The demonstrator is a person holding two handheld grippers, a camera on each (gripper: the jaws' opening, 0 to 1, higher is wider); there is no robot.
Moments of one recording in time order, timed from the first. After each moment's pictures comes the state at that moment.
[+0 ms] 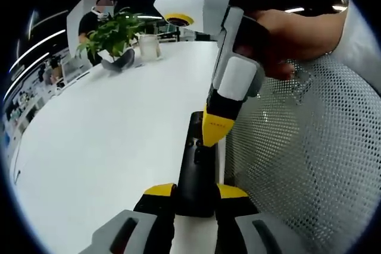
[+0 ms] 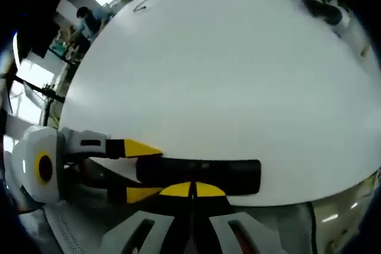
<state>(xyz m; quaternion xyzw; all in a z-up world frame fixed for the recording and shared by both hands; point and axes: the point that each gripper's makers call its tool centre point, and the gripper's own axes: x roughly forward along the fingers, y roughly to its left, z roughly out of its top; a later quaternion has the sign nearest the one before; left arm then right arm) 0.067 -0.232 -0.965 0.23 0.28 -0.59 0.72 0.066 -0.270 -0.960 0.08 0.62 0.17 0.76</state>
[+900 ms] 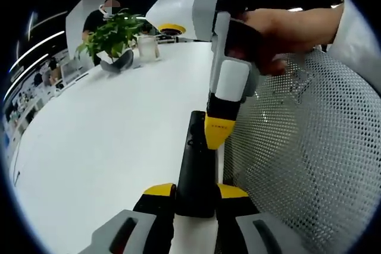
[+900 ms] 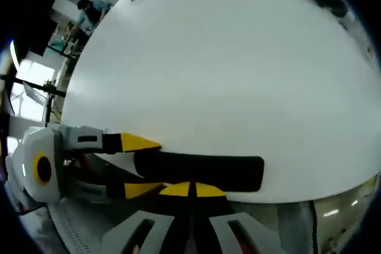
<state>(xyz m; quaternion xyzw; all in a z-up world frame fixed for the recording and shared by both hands) 0.064 -0.232 -0.966 0.23 0.28 -0.60 0.72 0.056 -0.271 -0.965 0.10 0.64 0.19 0.74</state>
